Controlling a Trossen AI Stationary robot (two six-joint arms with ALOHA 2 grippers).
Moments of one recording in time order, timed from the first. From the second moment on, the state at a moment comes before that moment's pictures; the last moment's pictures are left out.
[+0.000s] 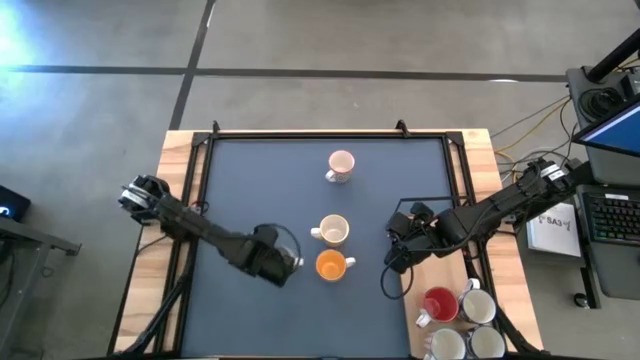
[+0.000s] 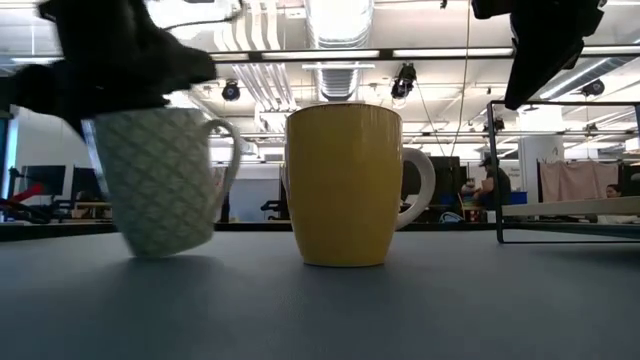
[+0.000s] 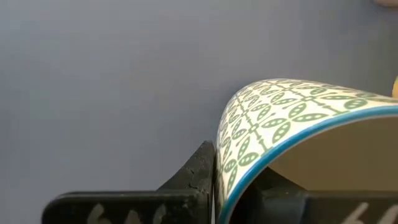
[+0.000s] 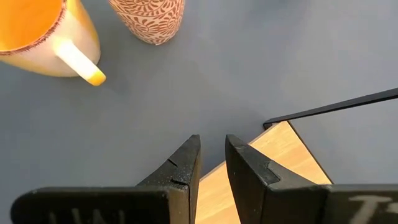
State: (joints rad) left arm -0.45 1.67 1.14 -0.99 -0.29 -1.64; right arm 0.43 1.37 1.11 -1.03 0.38 0.92
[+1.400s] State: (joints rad) left arm -0.13 1.65 1.15 -0.81 -0.19 -0.98; right arm 0.35 1.37 1.11 -1.01 0.39 0.91
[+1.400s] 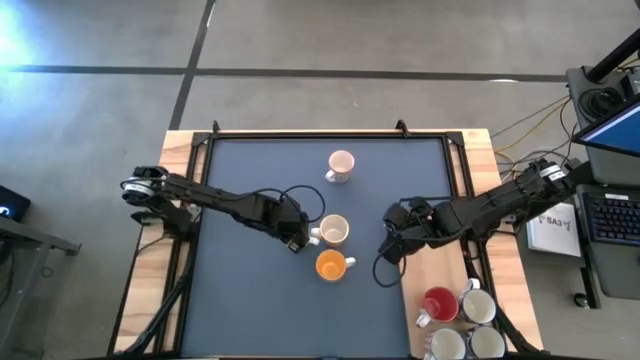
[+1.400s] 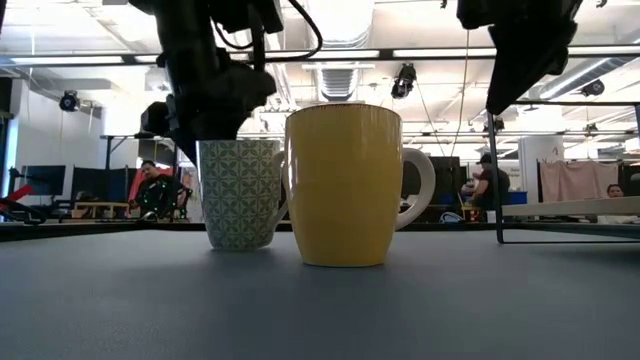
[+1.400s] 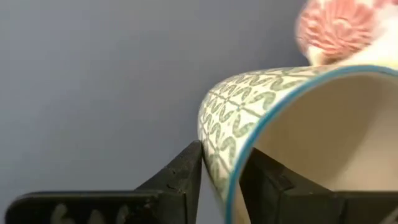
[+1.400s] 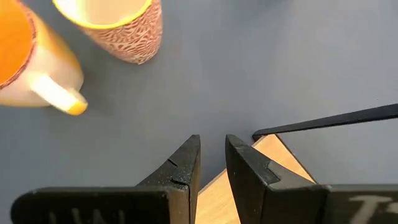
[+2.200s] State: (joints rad) left arm -0.12 1.48 1.16 -0.79 -0.31 -0.97; right arm 0.10 1.37 1.11 -0.73 0.19 0.58
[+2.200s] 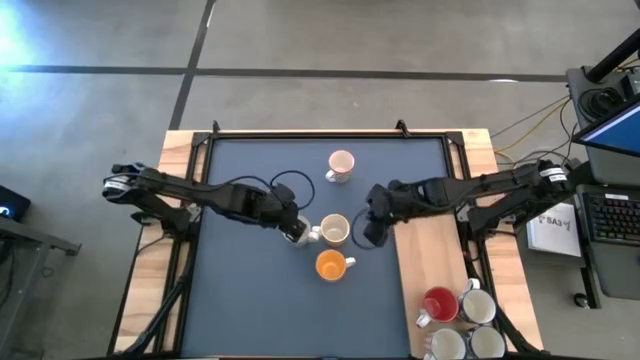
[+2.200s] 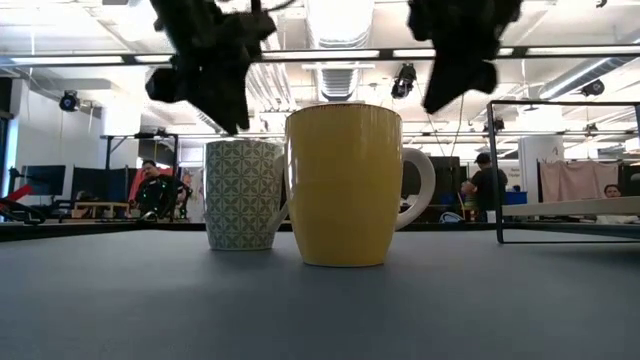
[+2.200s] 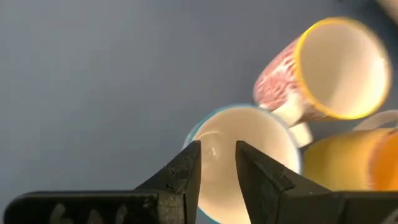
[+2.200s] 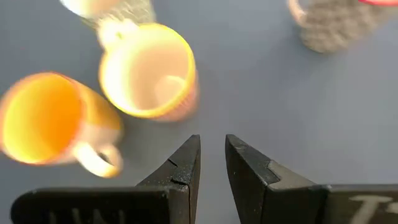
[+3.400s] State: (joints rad) left arm -0.11 1.33 1.48 -1.11 -0.63 -0.54; right arm -0.30 1.63 1.11 -0.35 0.09 -0.17
